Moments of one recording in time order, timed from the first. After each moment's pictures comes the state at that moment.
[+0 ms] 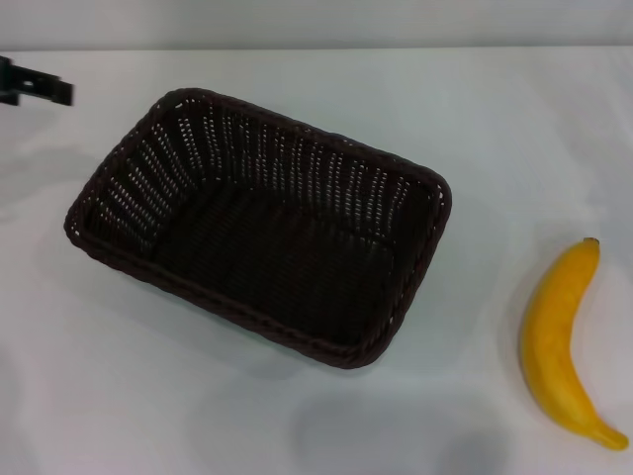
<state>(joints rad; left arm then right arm) -0.78 -1.80 0.65 0.84 -0.63 -1.49 0.77 0.53 2.01 -0.43 -0.16 2.25 1.09 -2.71</state>
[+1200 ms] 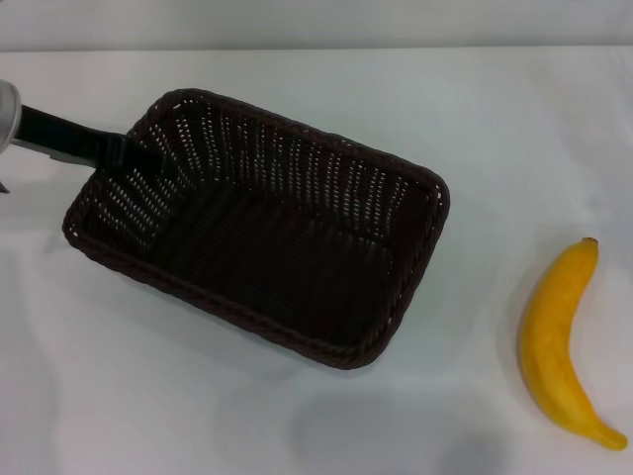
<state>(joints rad) -0.82 -1.93 0.74 0.70 -0.61 -1.37 0.79 0.53 2.01 -0.44 -0.15 2.24 1.09 -2.71</state>
